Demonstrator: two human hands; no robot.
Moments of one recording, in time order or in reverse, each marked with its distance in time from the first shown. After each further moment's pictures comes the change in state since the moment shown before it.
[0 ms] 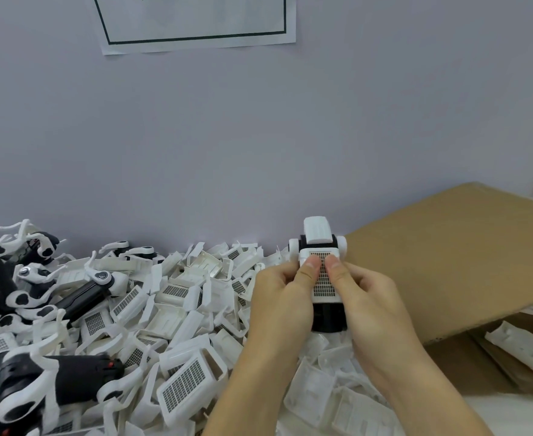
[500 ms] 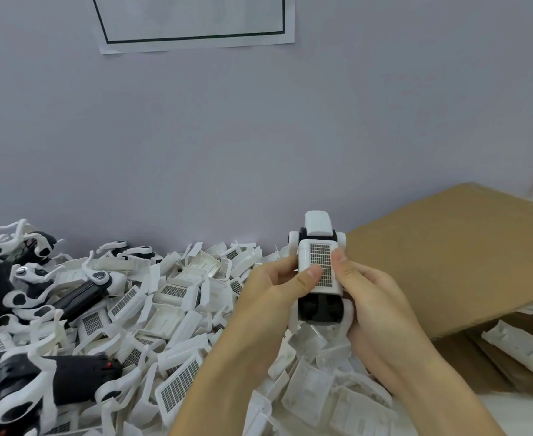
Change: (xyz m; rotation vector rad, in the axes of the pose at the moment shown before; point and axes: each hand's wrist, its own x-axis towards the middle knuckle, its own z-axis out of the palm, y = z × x) left_hand 0.006 0.000 -0.027 -0.069 -0.280 -0.019; right_hand 0.003 0.000 -0.014 0.188 -0.170 0.064
